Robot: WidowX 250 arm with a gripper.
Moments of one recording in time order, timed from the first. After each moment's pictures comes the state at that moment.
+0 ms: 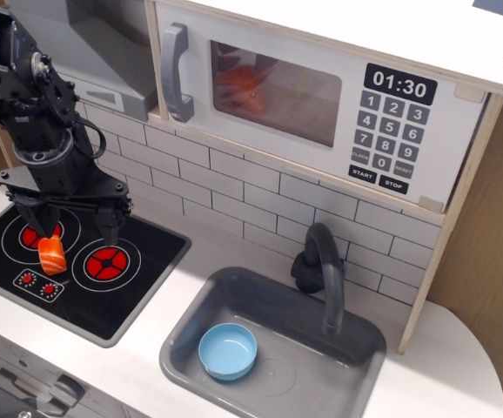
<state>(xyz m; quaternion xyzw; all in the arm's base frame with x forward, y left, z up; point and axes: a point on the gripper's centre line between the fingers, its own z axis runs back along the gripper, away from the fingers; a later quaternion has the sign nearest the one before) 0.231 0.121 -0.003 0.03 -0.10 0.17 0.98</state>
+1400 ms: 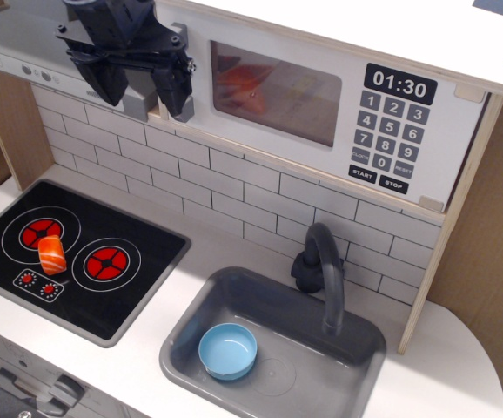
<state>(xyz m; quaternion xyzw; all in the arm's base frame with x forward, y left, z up) 0.301 0.091 0.097 -0.03 -0.18 0.08 0.98</state>
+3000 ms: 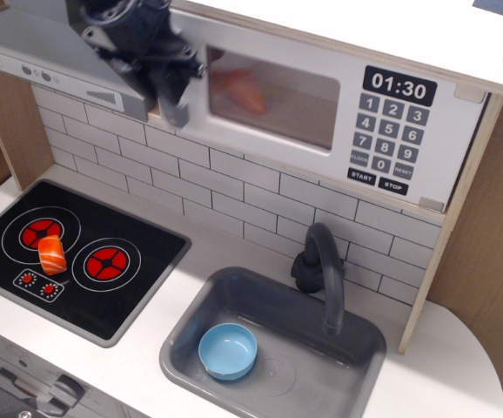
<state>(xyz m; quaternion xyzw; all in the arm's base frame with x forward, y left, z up) 0.322 0.091 0.073 -0.05 -0.22 0.03 0.97</state>
